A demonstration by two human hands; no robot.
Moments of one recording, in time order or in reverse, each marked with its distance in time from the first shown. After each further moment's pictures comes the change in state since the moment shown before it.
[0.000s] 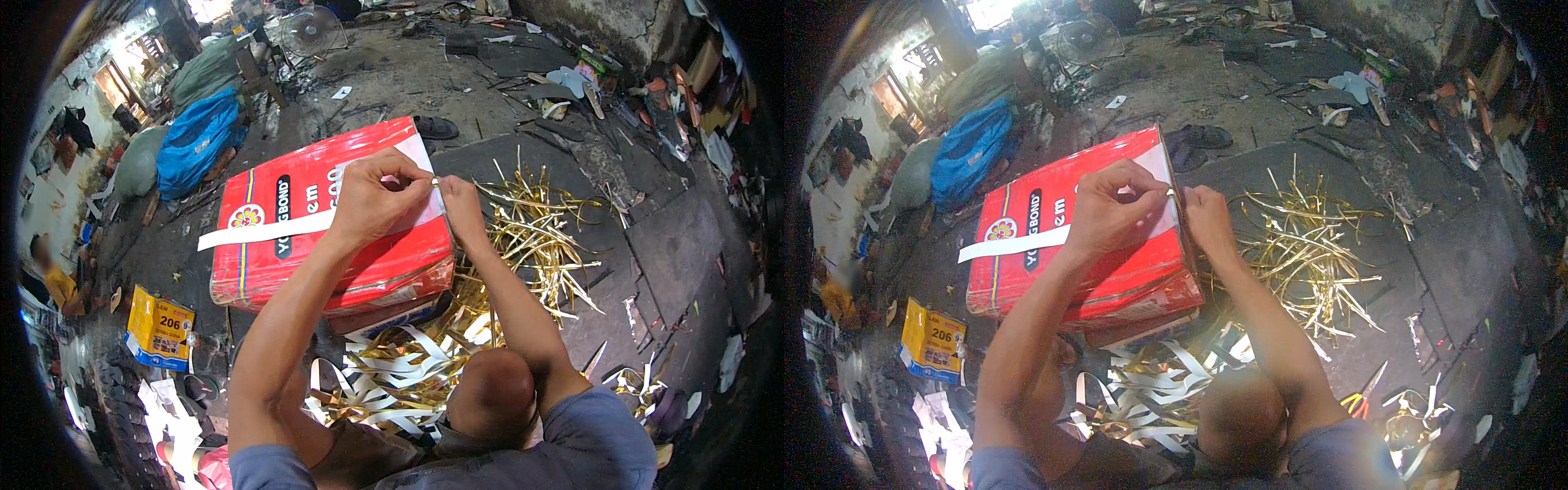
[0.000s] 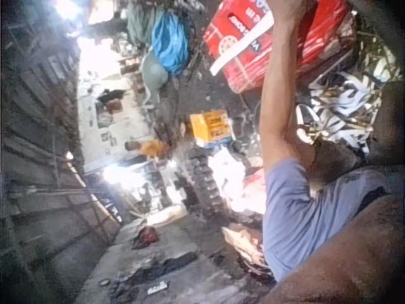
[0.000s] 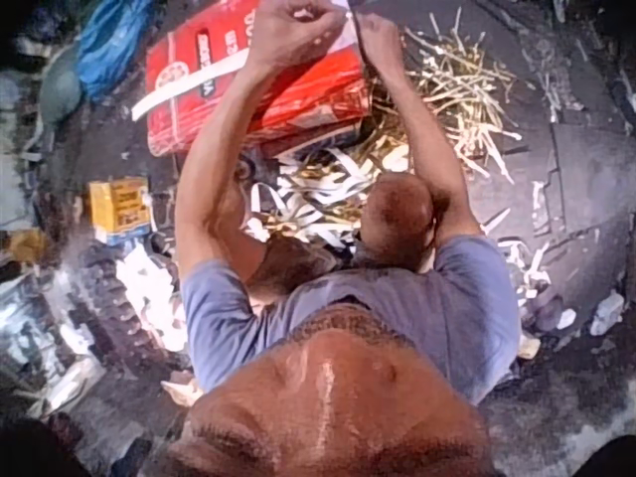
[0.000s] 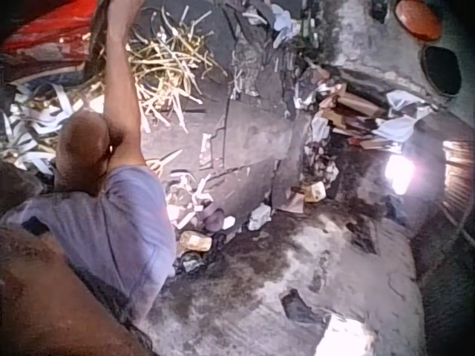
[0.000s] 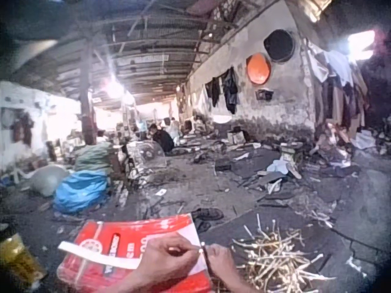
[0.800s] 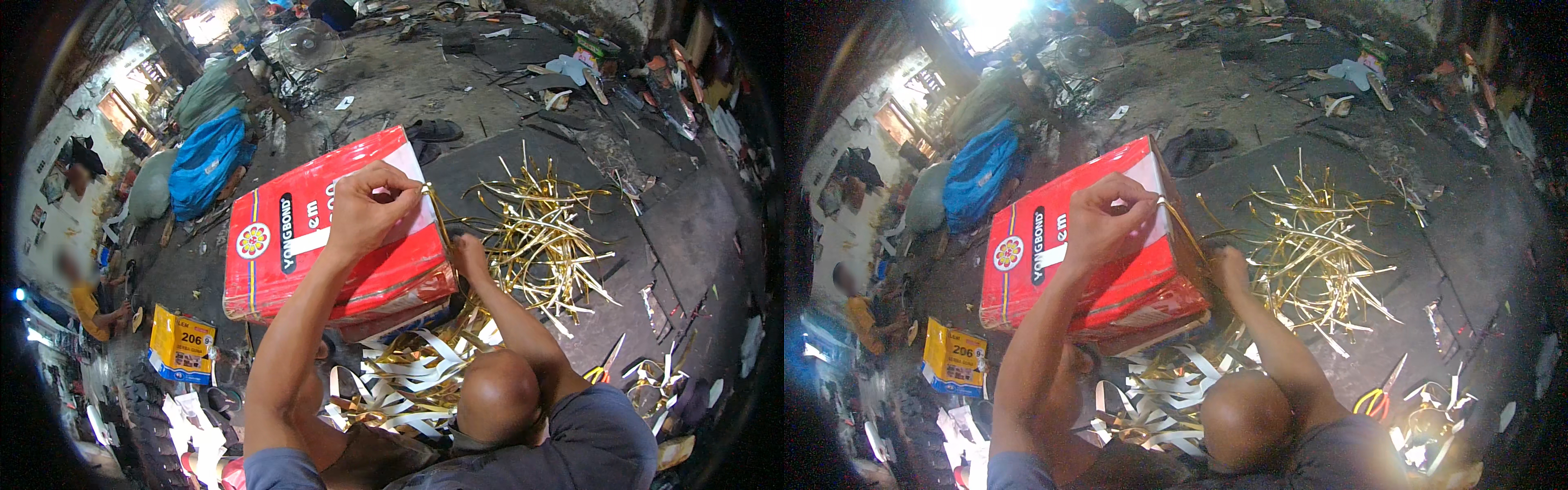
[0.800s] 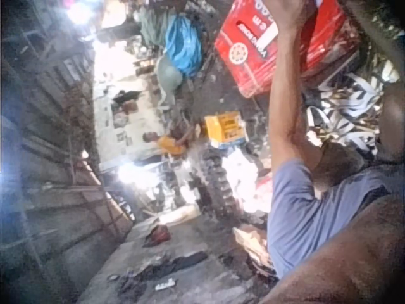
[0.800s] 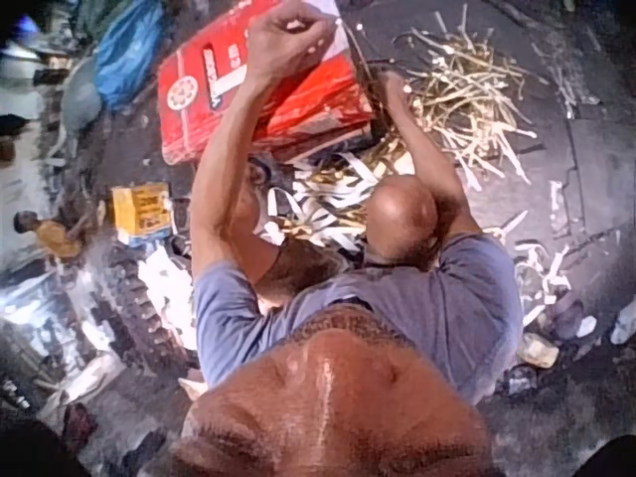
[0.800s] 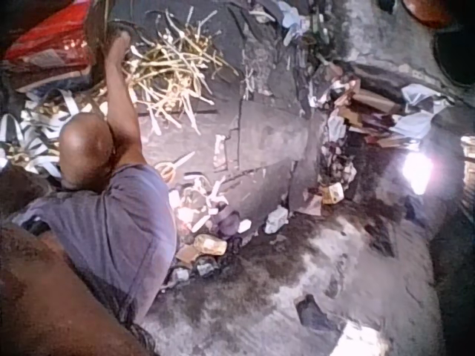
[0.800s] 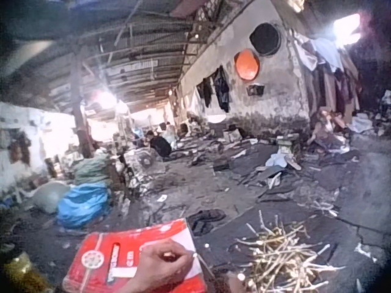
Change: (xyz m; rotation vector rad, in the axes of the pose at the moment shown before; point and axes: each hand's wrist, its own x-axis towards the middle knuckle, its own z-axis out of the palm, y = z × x) left_hand -0.004 -0.002 -0.005 -0.030 0.004 -0.041; right_hand -0.062 0.144 0.023 -0.247 -0.042 0.237
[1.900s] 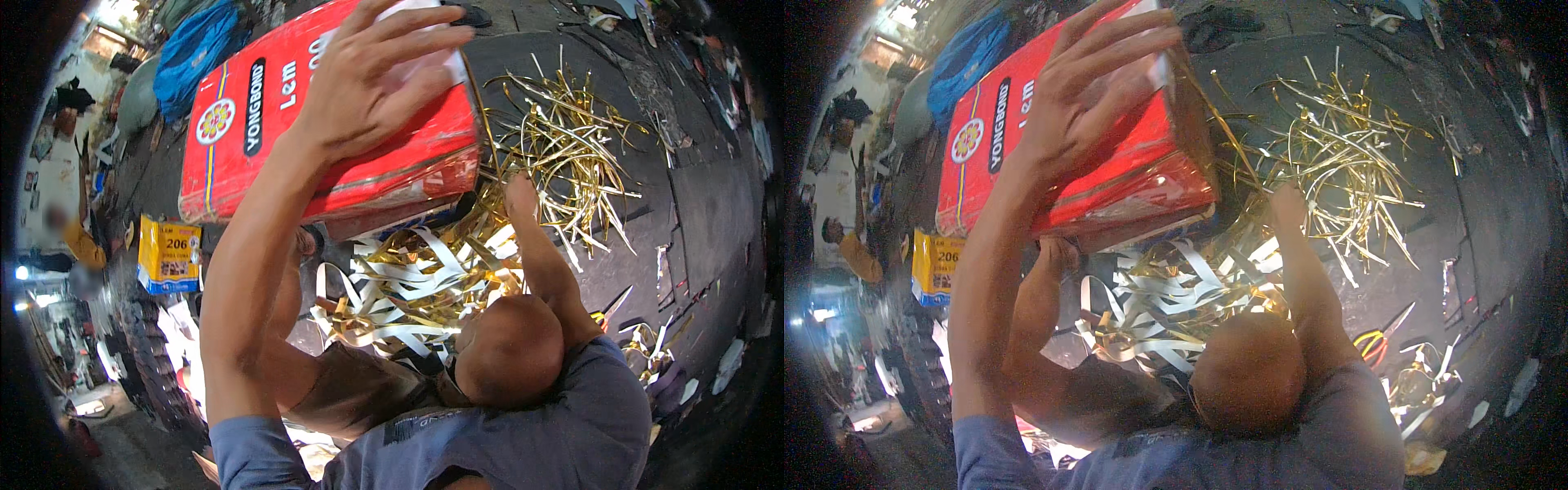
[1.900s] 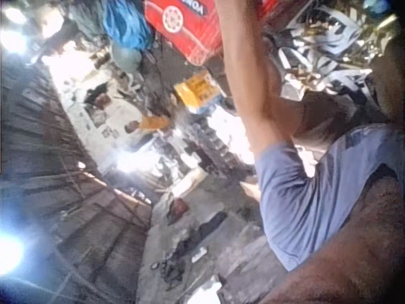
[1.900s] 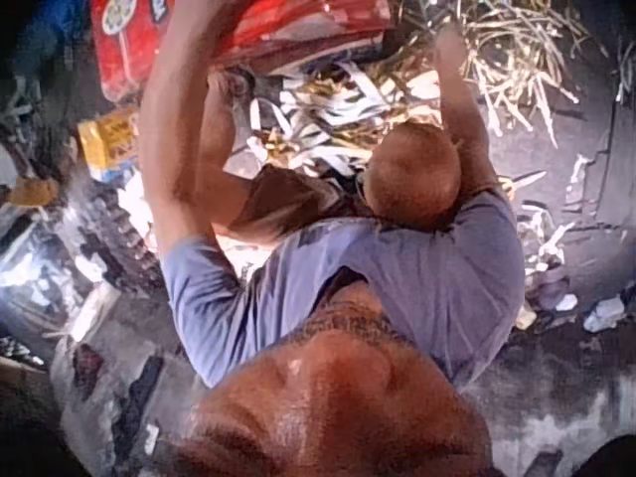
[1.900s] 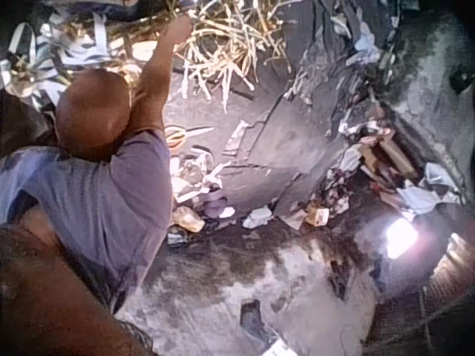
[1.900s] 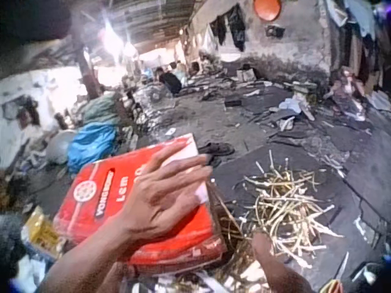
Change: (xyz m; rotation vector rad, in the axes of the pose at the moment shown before) left_hand -0.004 0.015 -0.009 0.655 -0.249 0.519; right_hand -0.039 0.175 -0.013 -0.648 -0.015 0.252
